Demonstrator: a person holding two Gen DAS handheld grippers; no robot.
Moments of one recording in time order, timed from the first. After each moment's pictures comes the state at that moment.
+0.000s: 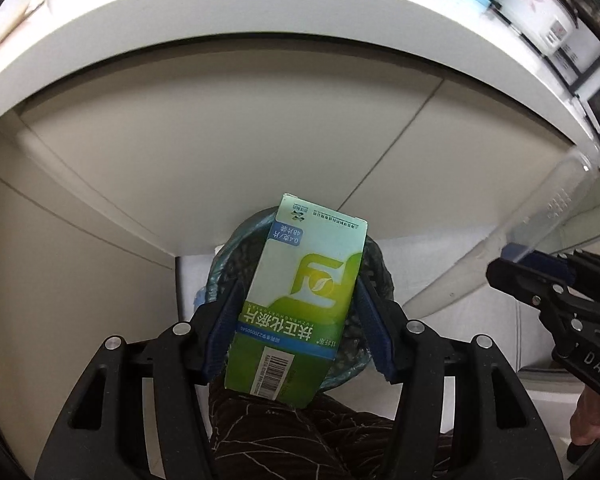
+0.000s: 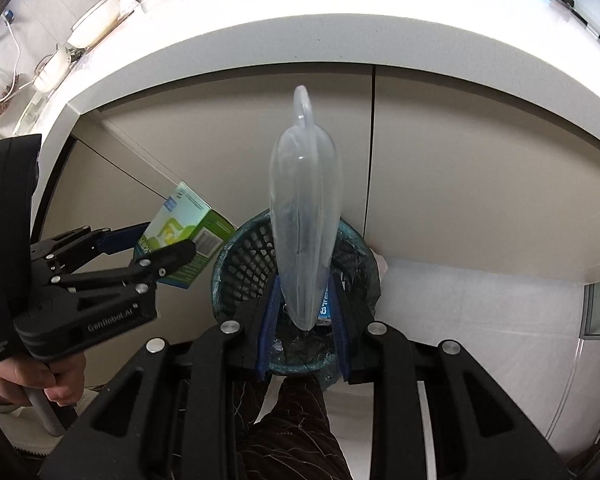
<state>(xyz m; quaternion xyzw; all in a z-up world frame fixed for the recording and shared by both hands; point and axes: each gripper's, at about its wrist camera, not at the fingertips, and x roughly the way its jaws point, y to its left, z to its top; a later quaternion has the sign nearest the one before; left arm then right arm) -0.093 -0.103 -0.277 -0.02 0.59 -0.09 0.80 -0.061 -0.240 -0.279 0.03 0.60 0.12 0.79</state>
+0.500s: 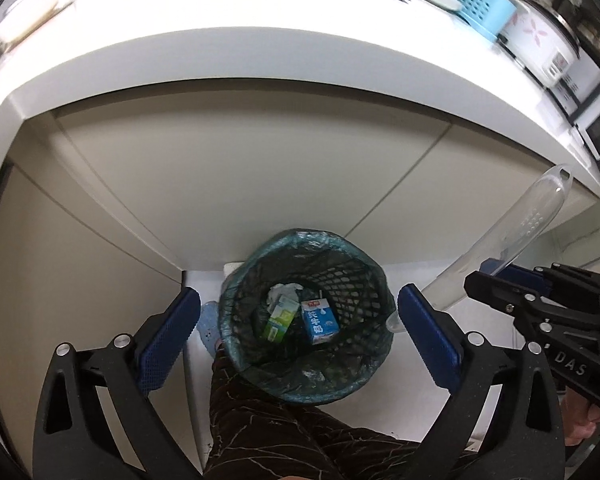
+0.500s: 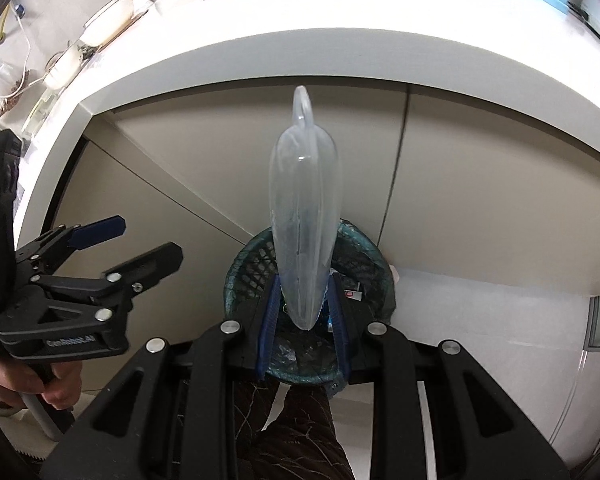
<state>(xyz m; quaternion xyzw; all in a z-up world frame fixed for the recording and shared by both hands) -0.097 -0.071 -0.251 -0.05 0.56 -0.07 0.82 -0.055 -0.224 -0.274 0.02 0.59 0.14 0.79</state>
